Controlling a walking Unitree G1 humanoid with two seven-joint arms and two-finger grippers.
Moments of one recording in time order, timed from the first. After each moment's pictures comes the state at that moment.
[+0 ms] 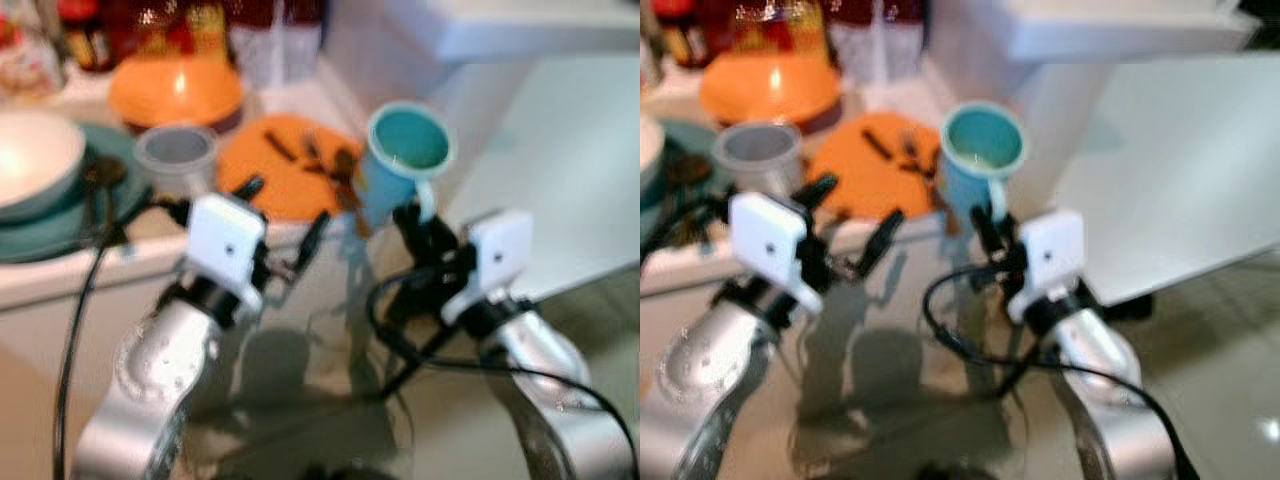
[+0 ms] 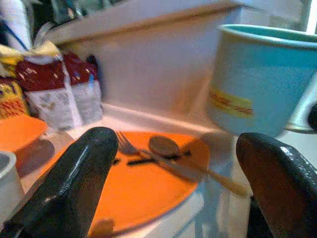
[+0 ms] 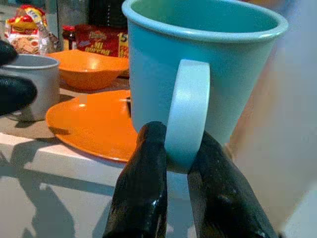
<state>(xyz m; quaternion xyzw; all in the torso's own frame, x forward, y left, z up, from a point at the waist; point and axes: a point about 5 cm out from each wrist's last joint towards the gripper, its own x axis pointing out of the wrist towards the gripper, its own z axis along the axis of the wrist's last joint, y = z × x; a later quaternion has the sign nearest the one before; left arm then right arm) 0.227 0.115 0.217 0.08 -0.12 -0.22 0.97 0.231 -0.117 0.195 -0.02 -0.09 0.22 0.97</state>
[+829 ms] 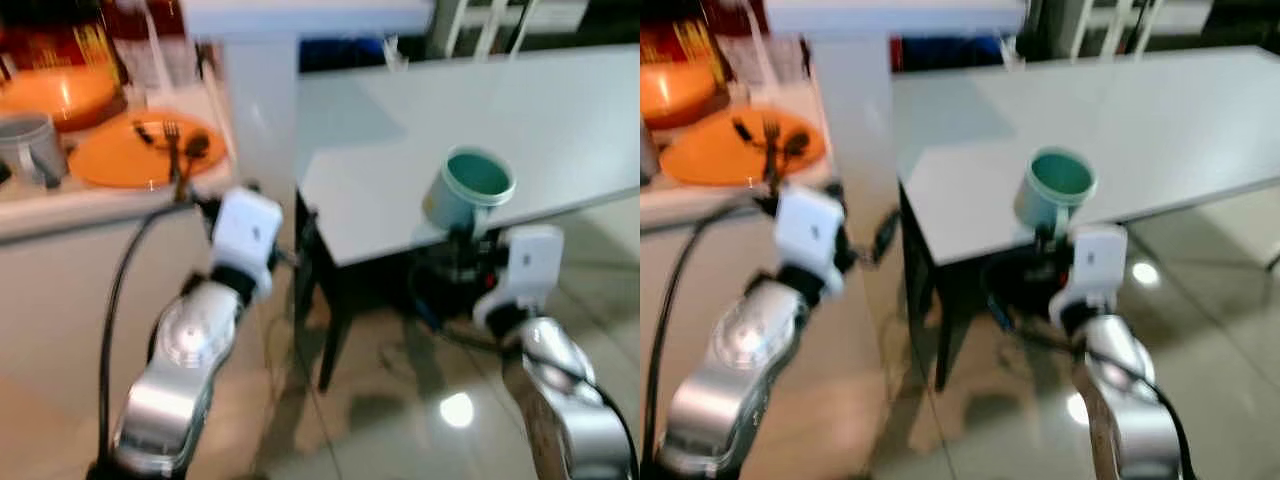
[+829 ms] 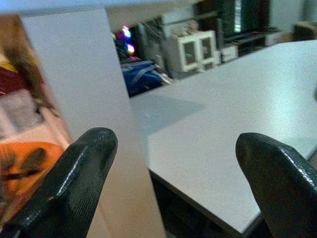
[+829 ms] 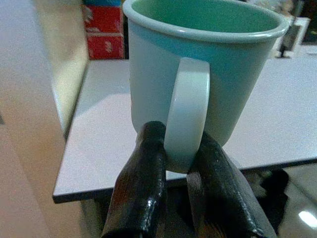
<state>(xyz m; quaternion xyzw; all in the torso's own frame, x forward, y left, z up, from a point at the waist) 0.262 0.114 0.196 0.12 -0.08 -0.15 0.98 0.249 -0.159 0.158 0.01 -0.01 0.07 1.00</state>
